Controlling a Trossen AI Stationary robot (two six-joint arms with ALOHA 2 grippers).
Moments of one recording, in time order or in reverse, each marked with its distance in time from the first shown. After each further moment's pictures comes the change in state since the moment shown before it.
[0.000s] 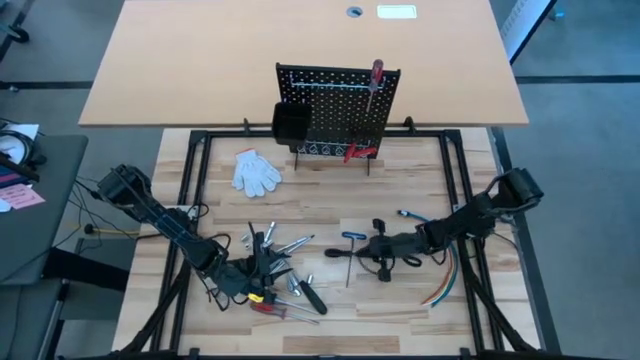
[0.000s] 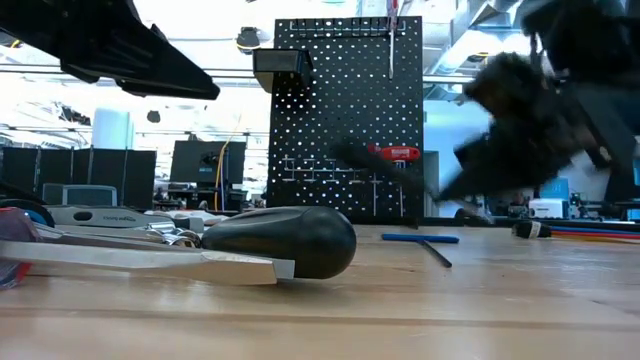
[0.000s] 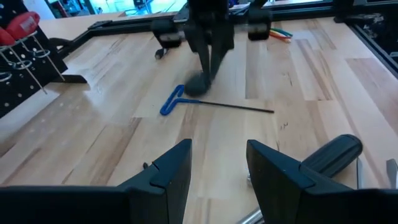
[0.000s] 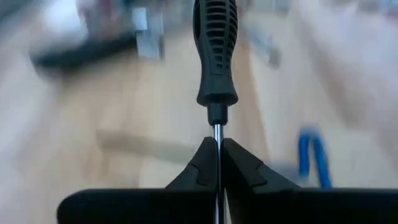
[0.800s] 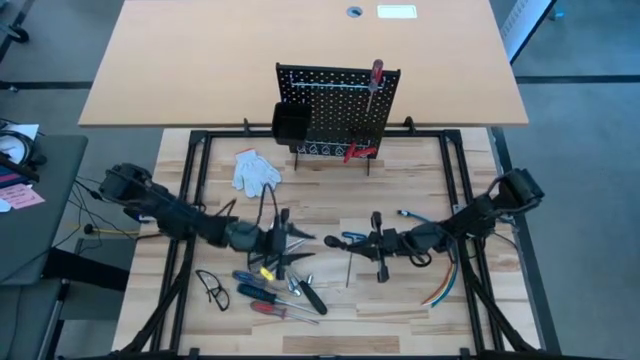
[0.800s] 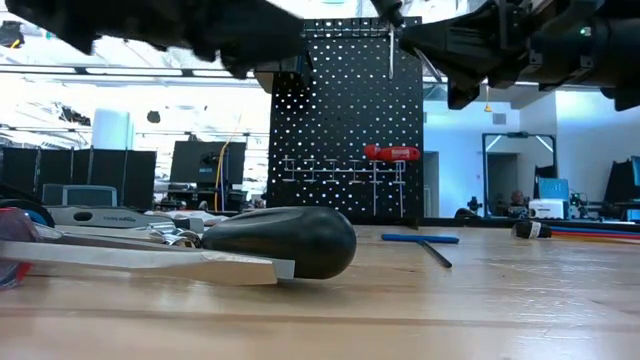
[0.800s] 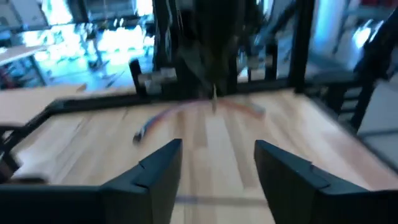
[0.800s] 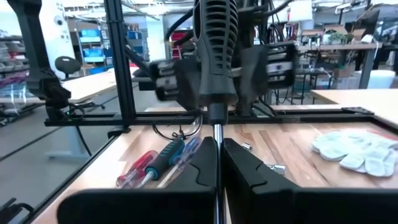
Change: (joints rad) left arm 0.365 0.000 0.001 0.400 0.548 0.332; right arm 0.040 -0.001 0.005 0.557 0.078 -0.156
